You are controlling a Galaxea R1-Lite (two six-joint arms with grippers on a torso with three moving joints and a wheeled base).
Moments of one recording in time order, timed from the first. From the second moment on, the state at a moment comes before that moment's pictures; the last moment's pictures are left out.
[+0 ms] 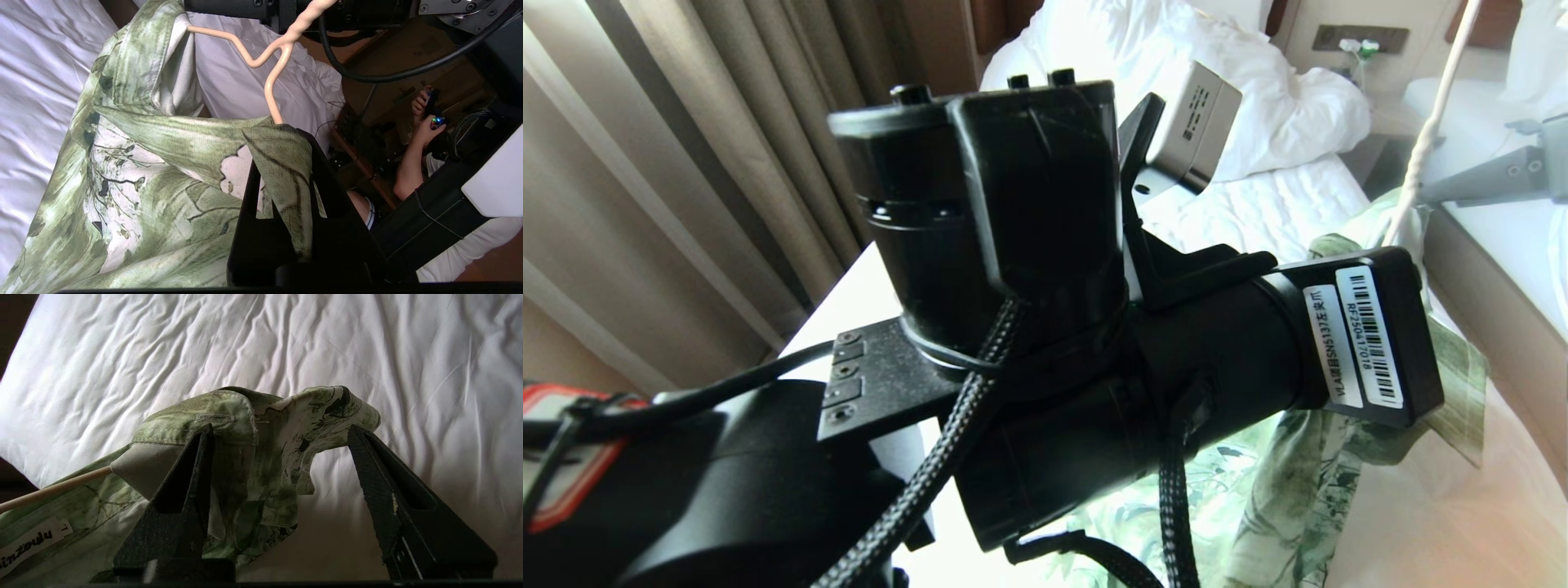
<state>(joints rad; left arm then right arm) -1.18 1.74 -1.19 -0.66 0.00 -0.48 -0.03 1.59 -1.88 0.80 0.47 -0.10</state>
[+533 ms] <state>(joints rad) -1.18 1.74 -1.19 -0.66 0.00 -0.48 0.00 1.61 -1.87 0.71 0.58 0.02</state>
